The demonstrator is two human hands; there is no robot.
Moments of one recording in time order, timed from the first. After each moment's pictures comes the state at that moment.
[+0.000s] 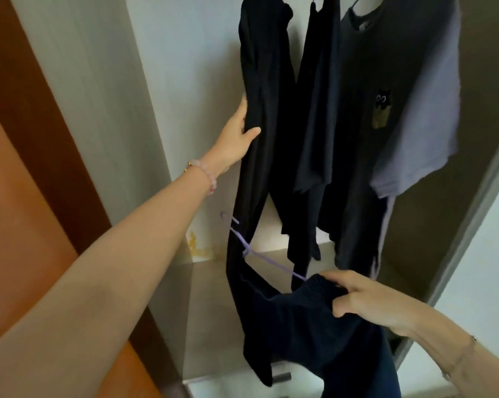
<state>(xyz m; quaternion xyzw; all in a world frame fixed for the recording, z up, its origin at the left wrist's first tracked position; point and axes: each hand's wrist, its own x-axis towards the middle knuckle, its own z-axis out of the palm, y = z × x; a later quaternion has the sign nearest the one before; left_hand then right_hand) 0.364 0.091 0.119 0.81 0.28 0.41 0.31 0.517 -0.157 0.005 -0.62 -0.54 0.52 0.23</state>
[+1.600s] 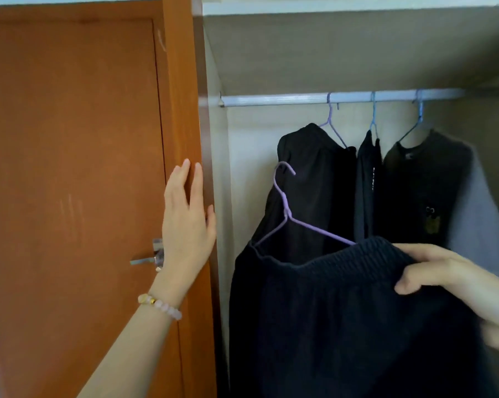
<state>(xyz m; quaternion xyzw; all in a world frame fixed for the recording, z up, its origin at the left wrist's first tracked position) 0.124 -0.020 0.177 0.65 0.42 0.56 -0.31 0.383 -0.172 0.175 -0.46 -0.64 0.40 0.47</state>
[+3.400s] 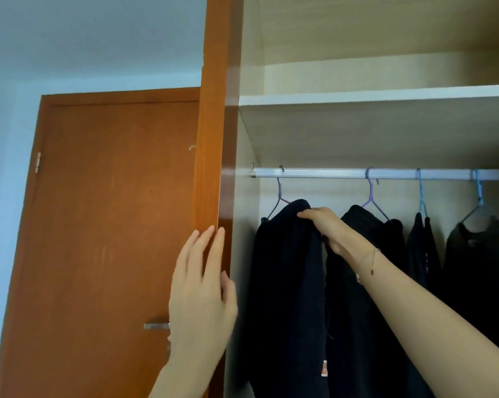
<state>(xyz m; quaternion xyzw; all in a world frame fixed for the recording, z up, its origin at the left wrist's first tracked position) 0.146 -0.024 0.207 0.59 0.40 0.63 -0.30 0.352 0.083 0.331 -0.45 -0.63 0.30 0.55</state>
